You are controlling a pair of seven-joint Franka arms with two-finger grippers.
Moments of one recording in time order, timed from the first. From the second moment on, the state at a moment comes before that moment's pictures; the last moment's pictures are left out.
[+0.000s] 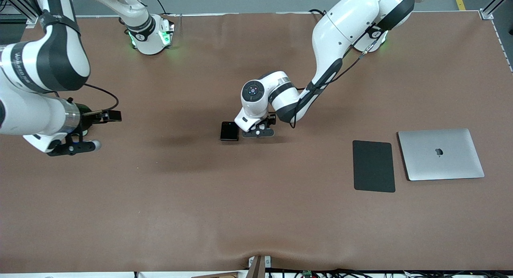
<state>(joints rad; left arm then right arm) -0.55 0.87 -0.40 -1.52 0.35 2.25 -1.08 0.09 0.30 0.02 -1.51 0.04 1.45 -0.02</state>
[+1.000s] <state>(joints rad) -0.45 0.61 -0.41 -1.50 0.30 2.01 -1.08 0.34 0.30 0.03 -1.99 0.16 2.13 0.24</state>
